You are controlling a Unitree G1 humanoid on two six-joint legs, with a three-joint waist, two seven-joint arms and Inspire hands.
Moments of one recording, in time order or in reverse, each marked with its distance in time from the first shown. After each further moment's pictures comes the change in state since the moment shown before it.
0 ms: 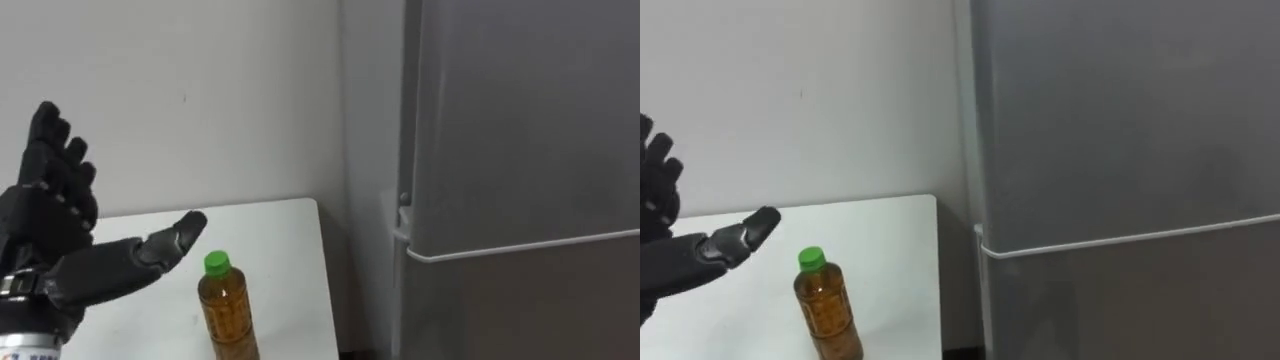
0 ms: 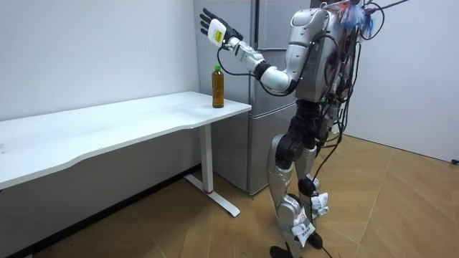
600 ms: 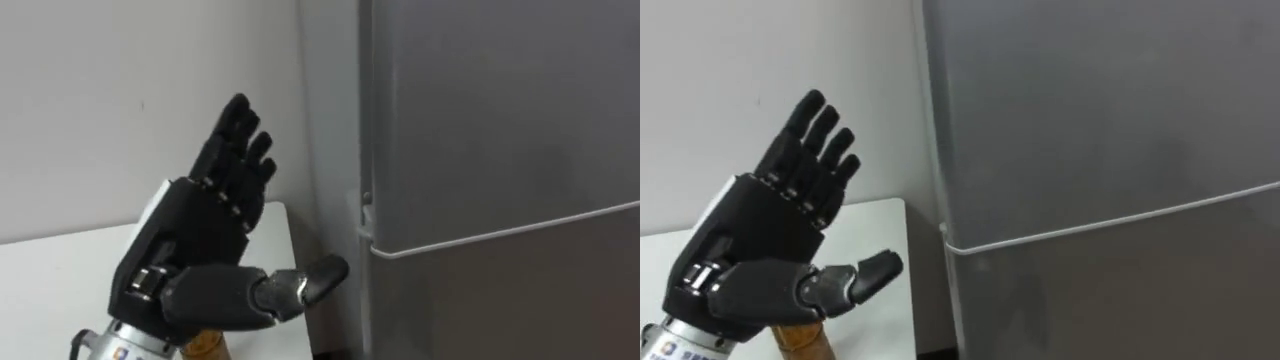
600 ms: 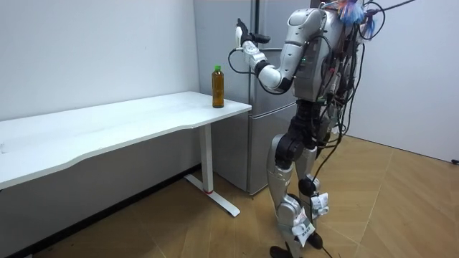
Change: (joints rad) left arm -0.026 0.003 -0.216 0.000 -0.286 0.091 -0.306; right arm -0.041 -0.012 0.009 0.002 -0.003 0.023 0.036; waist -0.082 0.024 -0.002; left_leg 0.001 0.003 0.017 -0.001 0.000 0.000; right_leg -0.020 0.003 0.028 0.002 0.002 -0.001
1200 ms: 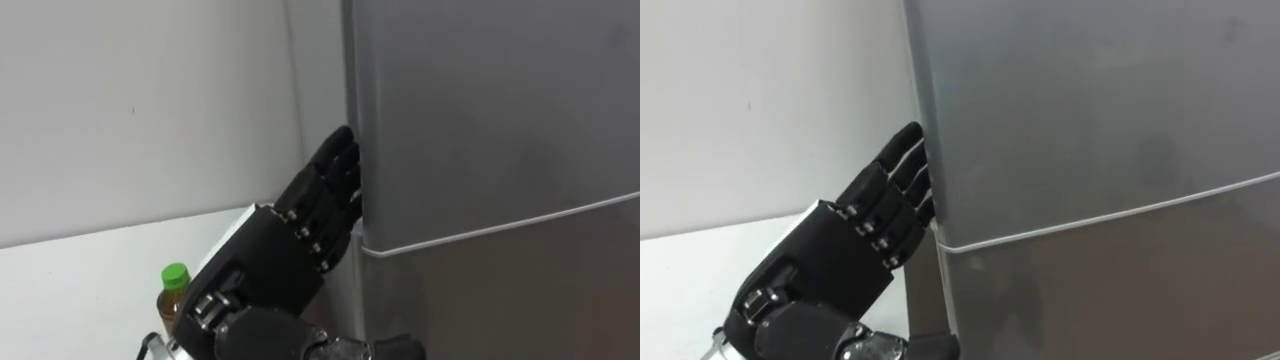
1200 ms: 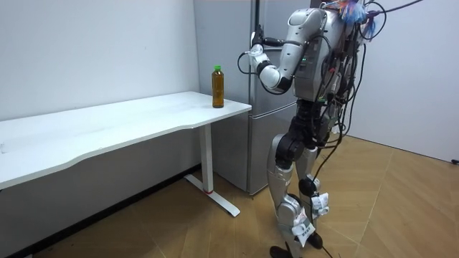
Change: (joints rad) left arm -0.002 0.008 -0.078 0.000 -0.048 0.059 -0.162; right arm -0.040 -0.018 0.067 0.020 0.008 0.033 0.002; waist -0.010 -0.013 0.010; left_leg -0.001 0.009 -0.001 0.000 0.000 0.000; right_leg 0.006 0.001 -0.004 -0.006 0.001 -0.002
